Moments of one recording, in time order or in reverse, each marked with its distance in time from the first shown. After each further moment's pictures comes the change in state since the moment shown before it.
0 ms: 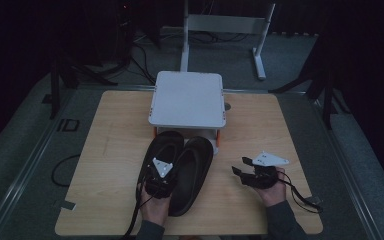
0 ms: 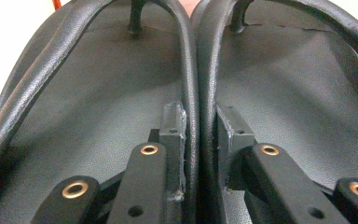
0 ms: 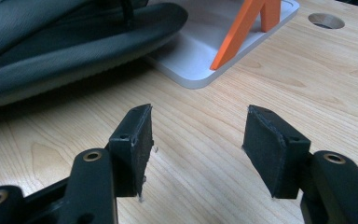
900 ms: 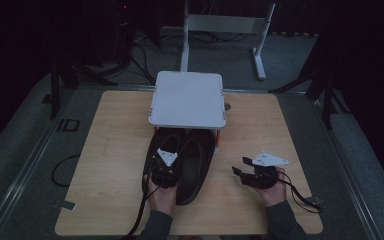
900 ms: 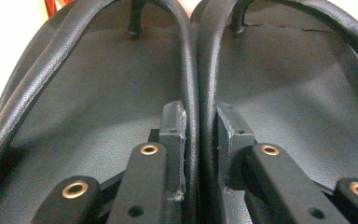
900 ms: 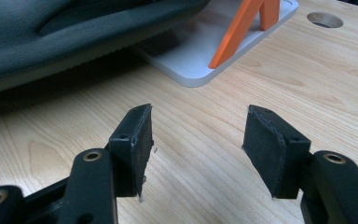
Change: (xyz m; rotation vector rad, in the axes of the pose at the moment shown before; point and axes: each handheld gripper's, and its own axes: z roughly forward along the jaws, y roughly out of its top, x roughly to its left) left arm -0.008 0.024 0.018 -0.024 0.035 -0.042; right arm 0.000 0.000 0.000 0.006 -0.006 -0.003
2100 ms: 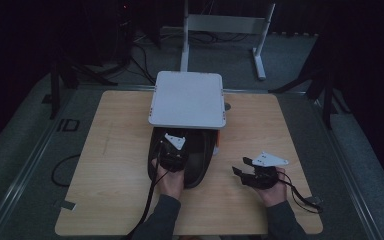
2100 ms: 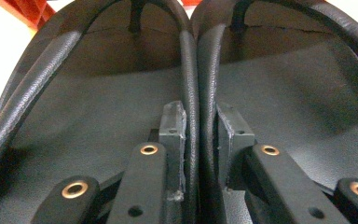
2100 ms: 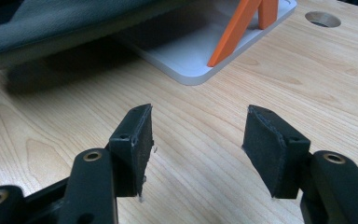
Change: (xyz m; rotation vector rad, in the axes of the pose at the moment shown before) left arm -0.012 0.039 0.025 -0.029 0.073 0.013; right arm 0.000 0.000 -0.001 0.004 -0.007 -0.006
